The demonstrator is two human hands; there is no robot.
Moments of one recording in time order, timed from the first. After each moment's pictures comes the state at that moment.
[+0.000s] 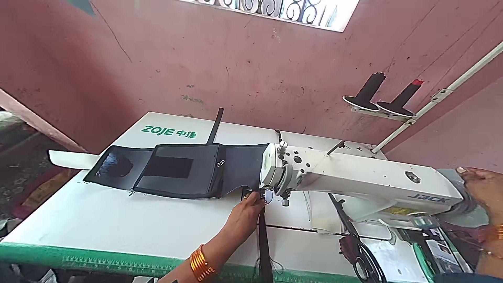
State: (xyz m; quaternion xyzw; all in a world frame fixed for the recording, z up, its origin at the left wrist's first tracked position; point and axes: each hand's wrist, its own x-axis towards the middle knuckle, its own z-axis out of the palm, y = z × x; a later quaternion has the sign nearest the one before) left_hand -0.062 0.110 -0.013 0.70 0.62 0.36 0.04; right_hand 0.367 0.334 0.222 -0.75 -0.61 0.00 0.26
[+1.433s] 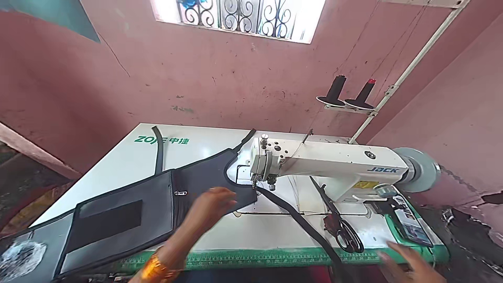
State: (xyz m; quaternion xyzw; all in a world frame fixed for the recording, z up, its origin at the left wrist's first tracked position) left_hand -0.134 0.055 0.044 0.69 0.65 0.30 0.10; right_hand 0.365 0.085 0.094 -0.60 -0.75 0.13 0.25
